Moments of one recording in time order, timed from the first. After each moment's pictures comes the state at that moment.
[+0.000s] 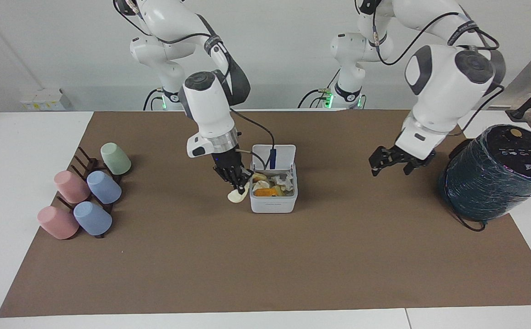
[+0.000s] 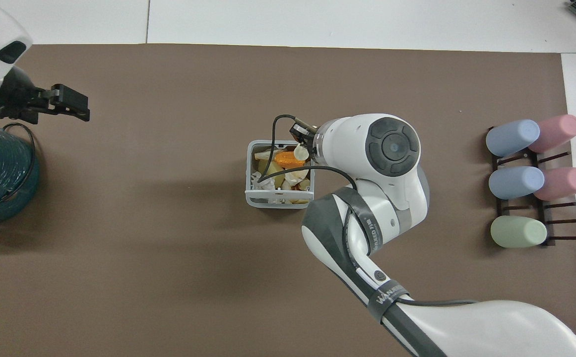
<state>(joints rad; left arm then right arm) -0.04 0.21 -0.04 -1.40 -0.03 1.64 -0.04 0.38 0.34 0.14 -1.75 0.05 2.41 1.08</state>
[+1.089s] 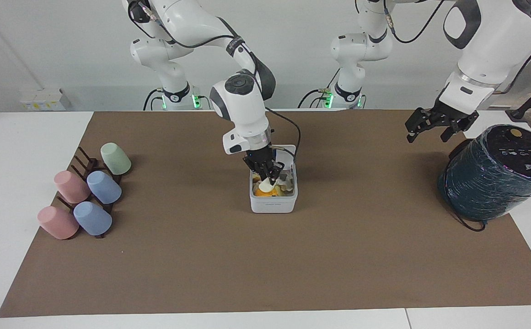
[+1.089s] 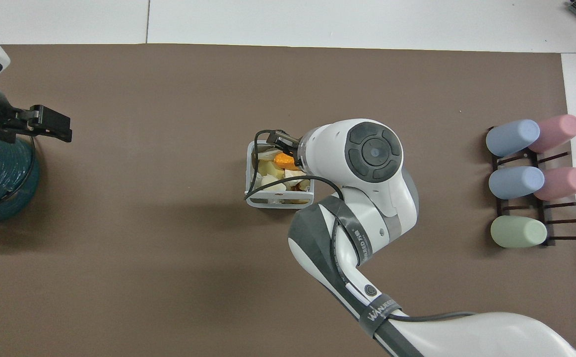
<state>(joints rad) -0.03 0.11 -0.06 -1.49 0.00 1.60 -0.04 0.41 0.31 0.13 -1.73 0.05 2.34 0.96</state>
